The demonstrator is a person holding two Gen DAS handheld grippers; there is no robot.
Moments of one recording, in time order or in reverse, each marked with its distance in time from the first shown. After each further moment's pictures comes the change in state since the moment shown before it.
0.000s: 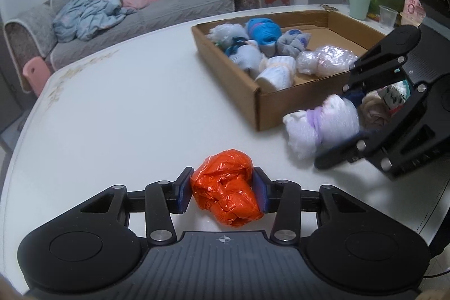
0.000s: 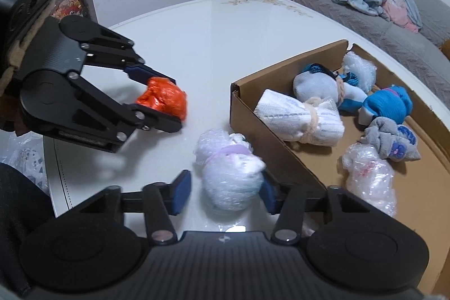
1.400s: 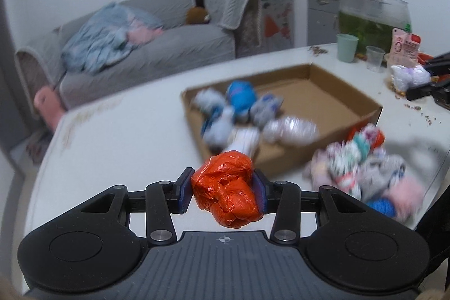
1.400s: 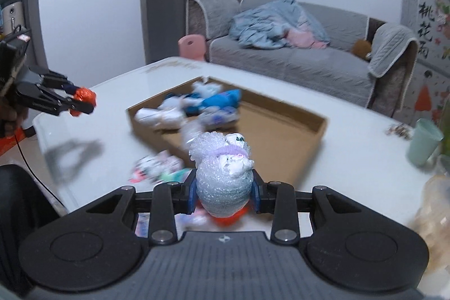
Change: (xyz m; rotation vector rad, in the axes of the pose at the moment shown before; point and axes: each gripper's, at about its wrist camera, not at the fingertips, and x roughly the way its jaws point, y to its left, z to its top) left arm -0.065 -0.047 0.068 0.018 -0.125 0.020; right arm -0.169 -0.122 -0.107 0.192 -0.298 -0.221
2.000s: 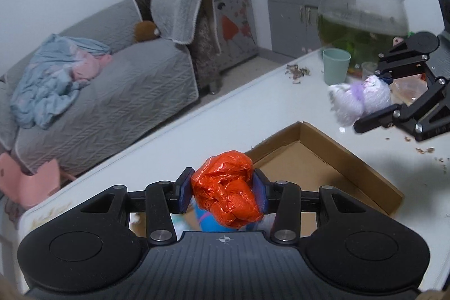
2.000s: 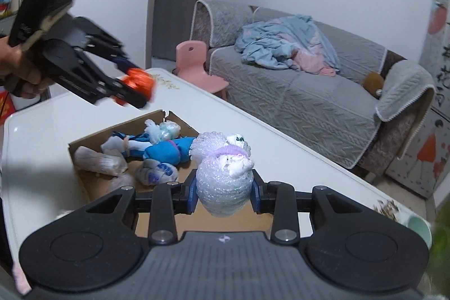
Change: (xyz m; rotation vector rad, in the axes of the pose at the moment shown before) left arm 0.159 -0.037 0.164 0.169 0.054 -0.131; right arm 0.104 -0.060 0.084 -0.197 0.015 0.056
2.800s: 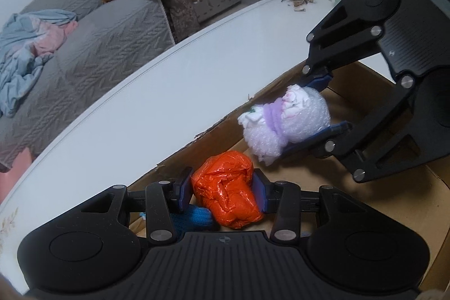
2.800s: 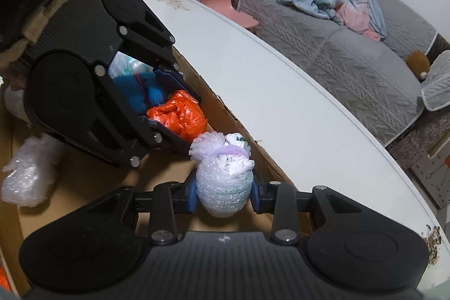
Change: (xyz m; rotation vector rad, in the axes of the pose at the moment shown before) left arm 0.138 -0.007 -0.026 0.085 0.182 -0.038; right arm 0.129 -0.003 -0.015 -0.112 0.246 0.078
